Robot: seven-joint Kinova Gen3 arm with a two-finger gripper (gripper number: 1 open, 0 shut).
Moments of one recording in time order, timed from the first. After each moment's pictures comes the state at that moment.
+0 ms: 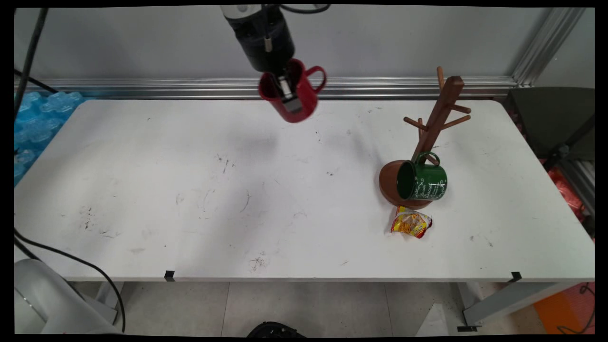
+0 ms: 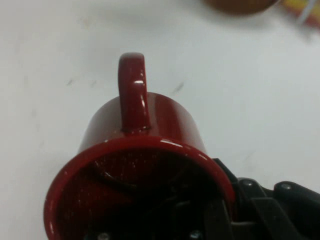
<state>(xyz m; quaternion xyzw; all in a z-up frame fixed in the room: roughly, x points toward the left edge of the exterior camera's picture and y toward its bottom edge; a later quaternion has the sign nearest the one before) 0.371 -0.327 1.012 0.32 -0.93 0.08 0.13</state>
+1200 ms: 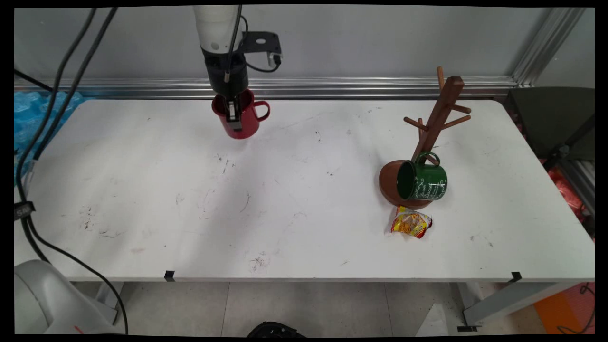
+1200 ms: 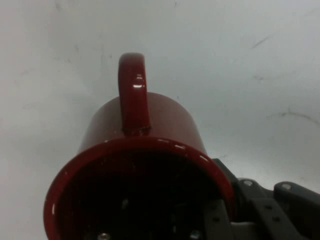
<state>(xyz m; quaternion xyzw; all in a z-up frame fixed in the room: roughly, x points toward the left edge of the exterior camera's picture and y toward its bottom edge) 0.449 -0.388 0.916 0.27 -0.96 0.02 -0.03</state>
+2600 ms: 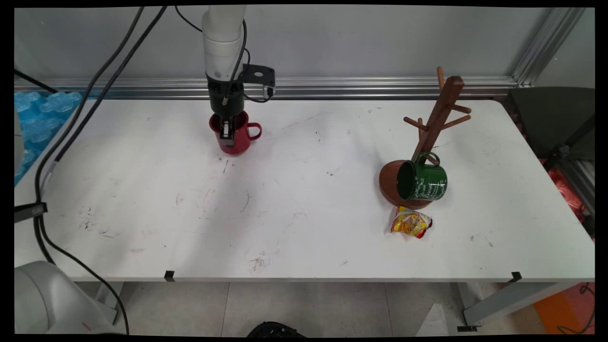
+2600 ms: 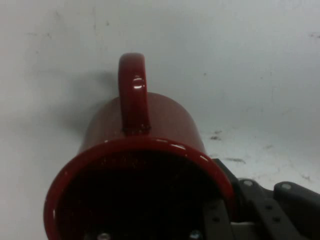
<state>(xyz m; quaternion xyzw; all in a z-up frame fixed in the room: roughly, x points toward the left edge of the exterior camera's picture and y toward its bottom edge) 0.473 -0.418 0.839 0.23 -0.97 -0.01 -0.07</state>
